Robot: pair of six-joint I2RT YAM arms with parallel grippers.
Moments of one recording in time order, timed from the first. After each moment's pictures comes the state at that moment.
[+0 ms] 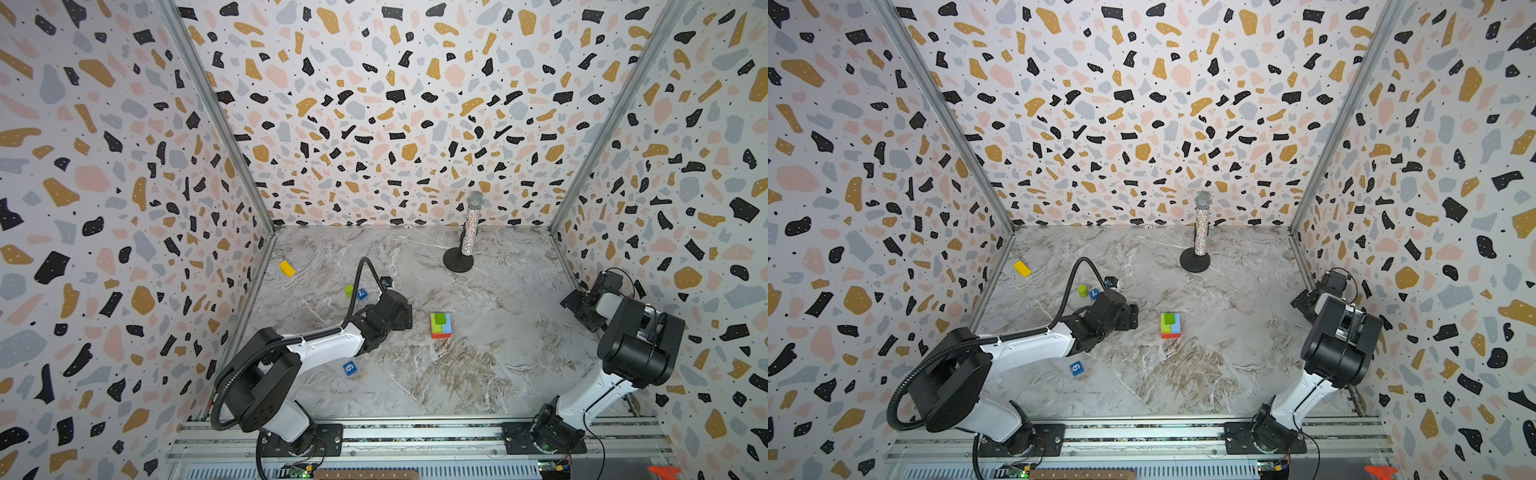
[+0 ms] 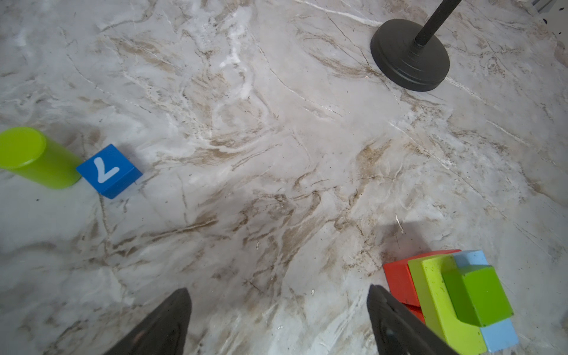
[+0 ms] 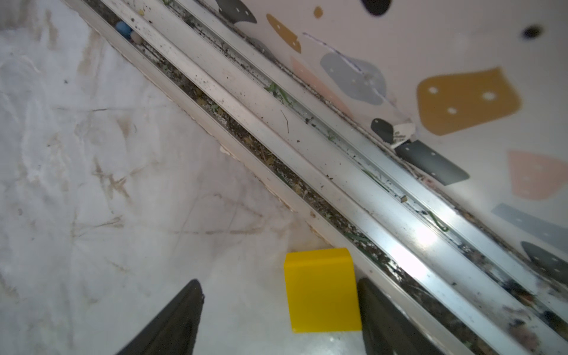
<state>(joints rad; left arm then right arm) -0.76 1.53 0.78 -0.02 -0.31 -0.55 -0.52 1.80 1.03 -0.28 0.00 0.36</state>
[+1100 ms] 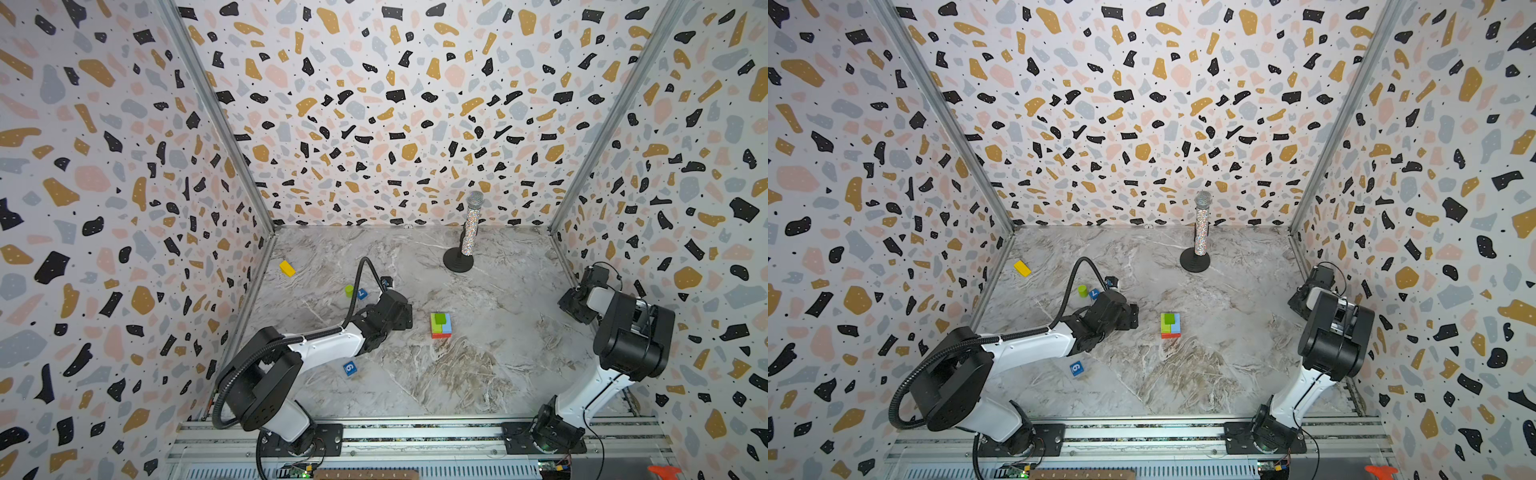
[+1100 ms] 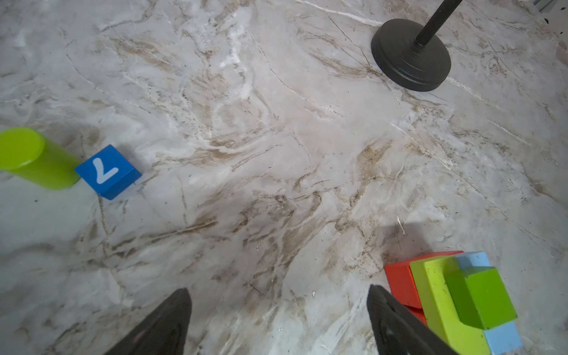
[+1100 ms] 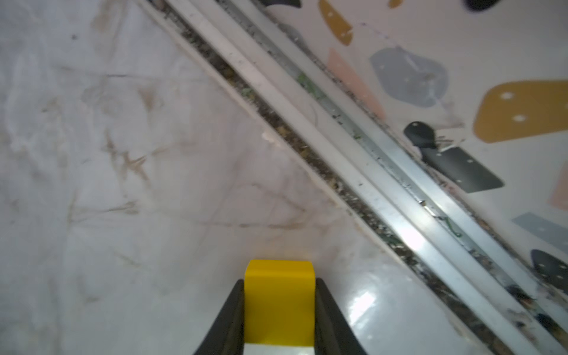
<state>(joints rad) -0.76 1.53 0.78 -0.02 -0.32 -0.56 -0.39 1.83 1.05 -0.30 0.10 0.32</state>
